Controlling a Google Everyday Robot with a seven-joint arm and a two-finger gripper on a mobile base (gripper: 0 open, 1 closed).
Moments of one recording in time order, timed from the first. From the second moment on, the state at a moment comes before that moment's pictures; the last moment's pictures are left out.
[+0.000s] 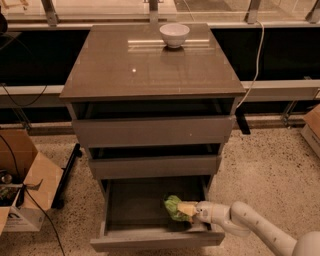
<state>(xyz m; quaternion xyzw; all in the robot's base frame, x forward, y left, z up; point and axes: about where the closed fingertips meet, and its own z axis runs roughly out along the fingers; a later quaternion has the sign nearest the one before) 0.568 -0.113 0.297 -0.13 0.80 0.49 0.32</state>
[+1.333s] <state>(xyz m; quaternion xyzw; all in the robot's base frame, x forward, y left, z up) 0.566 -0.101 0.295 -0.13 0.80 0.50 0.32</state>
